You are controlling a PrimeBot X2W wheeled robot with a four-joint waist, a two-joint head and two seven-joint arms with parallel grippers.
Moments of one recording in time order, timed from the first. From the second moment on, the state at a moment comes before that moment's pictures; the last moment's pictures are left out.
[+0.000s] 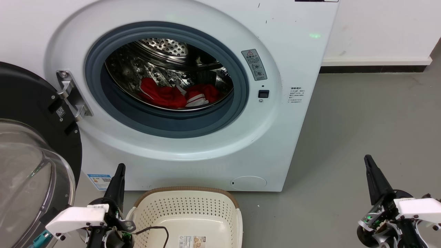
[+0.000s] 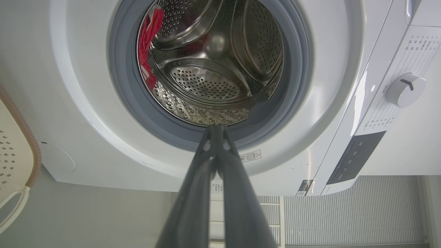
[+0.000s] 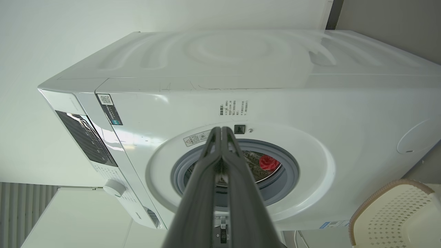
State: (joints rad) left arm -0.10 0.05 0.11 0.25 -1.61 -0.13 0.11; right arm -0.10 -0.05 -0.11 0.25 1.62 0.13 0.11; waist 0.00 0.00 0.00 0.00
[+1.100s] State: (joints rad) left arm -0.09 0.05 0.02 0.22 -1.43 -0.13 0.01; right arm -0.04 -0.05 -0.09 0.18 1.36 0.13 0.01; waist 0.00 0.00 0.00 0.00
